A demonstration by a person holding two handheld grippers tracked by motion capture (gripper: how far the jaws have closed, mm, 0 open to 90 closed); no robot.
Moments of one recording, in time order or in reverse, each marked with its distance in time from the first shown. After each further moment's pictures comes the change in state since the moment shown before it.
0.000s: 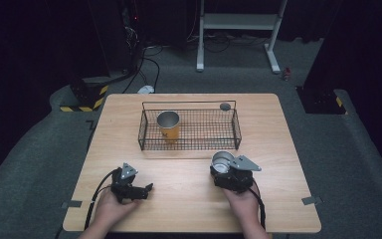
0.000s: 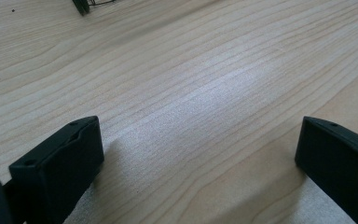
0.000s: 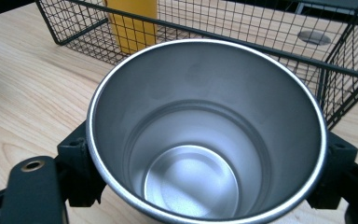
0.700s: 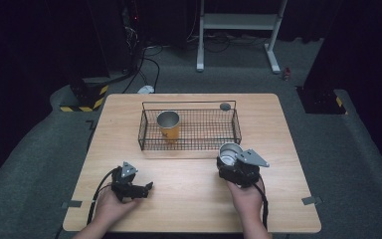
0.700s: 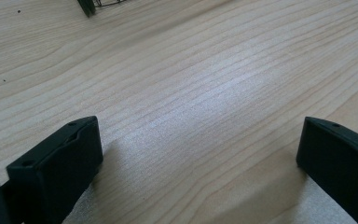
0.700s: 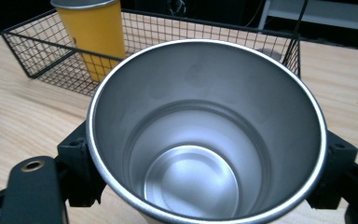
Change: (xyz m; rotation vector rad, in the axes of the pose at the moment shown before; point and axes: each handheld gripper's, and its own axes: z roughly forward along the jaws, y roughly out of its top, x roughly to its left) left arm 0.002 0.002 0.003 -0.001 0.012 -0.014; right arm -0.008 0.024 -0.016 -0.046 -0.114 0.056
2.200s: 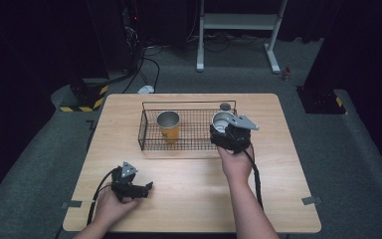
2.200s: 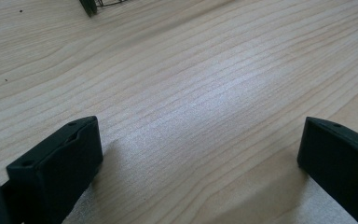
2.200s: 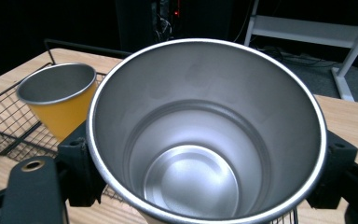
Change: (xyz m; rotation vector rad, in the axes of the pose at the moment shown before) left arm 0.000 0.000 0.000 0.005 0.003 -0.002; right arm -0.006 0.082 0.050 -0.041 -0.054 0.033
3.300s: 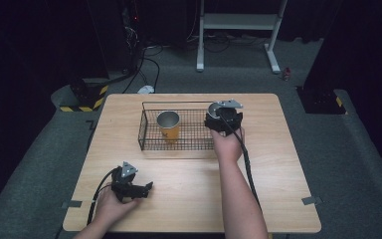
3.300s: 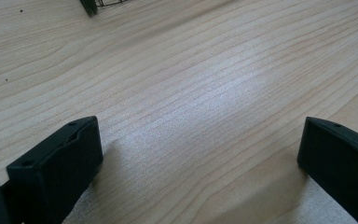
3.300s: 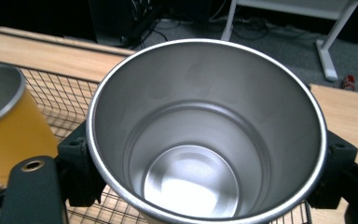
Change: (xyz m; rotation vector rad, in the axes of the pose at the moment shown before) left arm 0.000 0.000 0.000 -0.001 0.001 -0.001; right arm -0.006 0.019 0.073 0.135 -0.086 0.006
